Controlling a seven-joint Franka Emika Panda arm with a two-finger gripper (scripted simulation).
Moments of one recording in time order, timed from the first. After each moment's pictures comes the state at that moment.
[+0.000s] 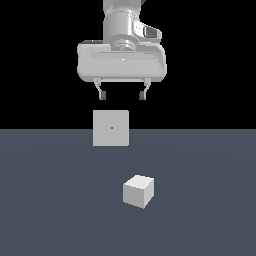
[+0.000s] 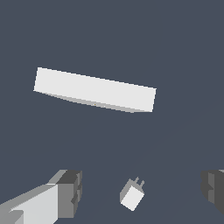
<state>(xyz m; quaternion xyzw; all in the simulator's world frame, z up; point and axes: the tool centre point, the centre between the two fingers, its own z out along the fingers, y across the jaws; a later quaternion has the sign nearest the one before) 0.003 0.012 0.176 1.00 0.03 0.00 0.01</state>
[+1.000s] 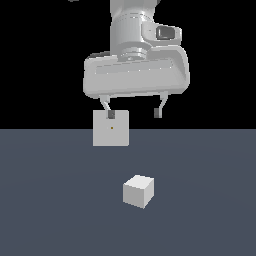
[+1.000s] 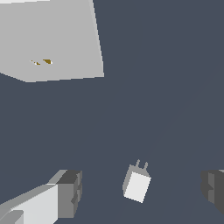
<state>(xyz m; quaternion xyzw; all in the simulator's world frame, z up) -0.047 -0.011 0.128 1.00 -0.10 0.00 0.00</state>
